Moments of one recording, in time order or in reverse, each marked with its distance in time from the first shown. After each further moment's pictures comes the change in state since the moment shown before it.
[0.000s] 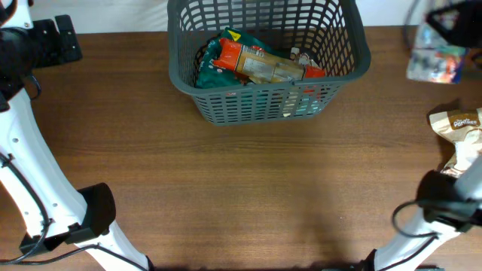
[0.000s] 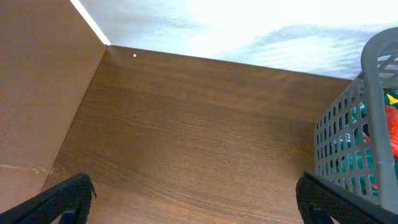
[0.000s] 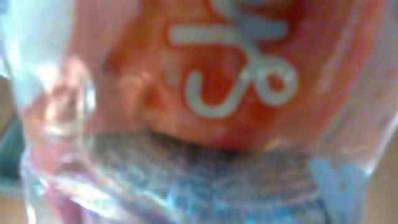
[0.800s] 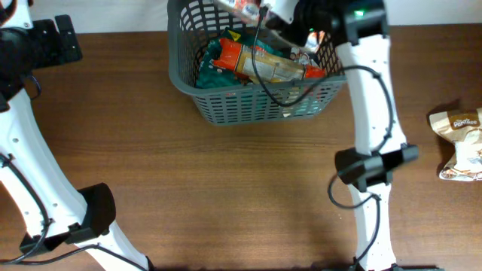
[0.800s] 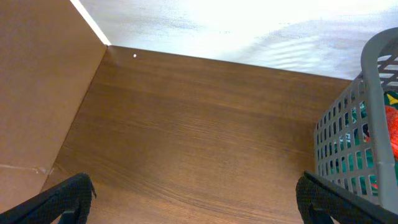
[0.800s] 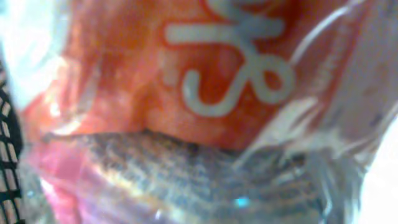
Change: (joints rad) left arm 0.000 0.000 0.000 0.000 0.000 0.000; right arm 0.589 0.397 0.094 0.282 0.253 -0.772
